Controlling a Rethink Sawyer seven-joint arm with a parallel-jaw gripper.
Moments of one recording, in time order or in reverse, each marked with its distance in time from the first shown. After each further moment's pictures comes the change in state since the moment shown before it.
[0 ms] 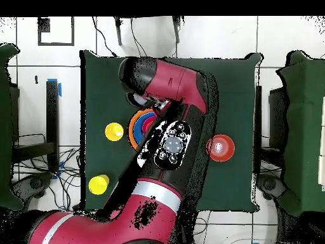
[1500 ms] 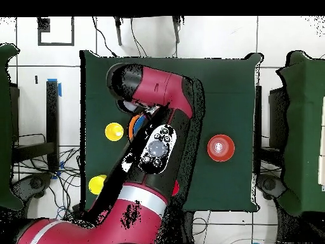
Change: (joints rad) arm 0.053 -0.009 -0.005 0.051 -0.002 -0.012 0.000
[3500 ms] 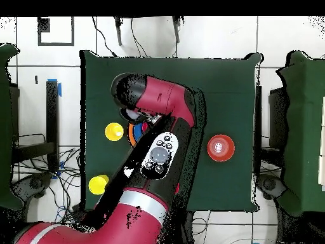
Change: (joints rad) arm 0.005 -0.017 -0.001 0.084 -0.001 -0.019 0.000
